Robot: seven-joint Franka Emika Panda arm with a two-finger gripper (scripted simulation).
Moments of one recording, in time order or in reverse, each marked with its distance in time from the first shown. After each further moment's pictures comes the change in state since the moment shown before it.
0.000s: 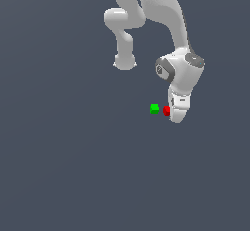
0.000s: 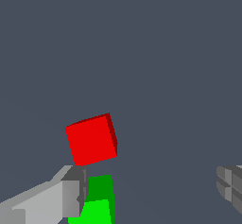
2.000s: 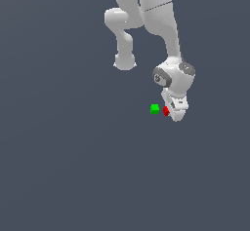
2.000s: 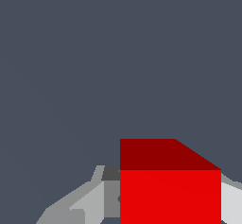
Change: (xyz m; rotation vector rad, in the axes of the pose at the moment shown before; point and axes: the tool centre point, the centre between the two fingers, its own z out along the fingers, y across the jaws) arm 0.009 -0.049 0.067 0.000 -0.001 -0.273
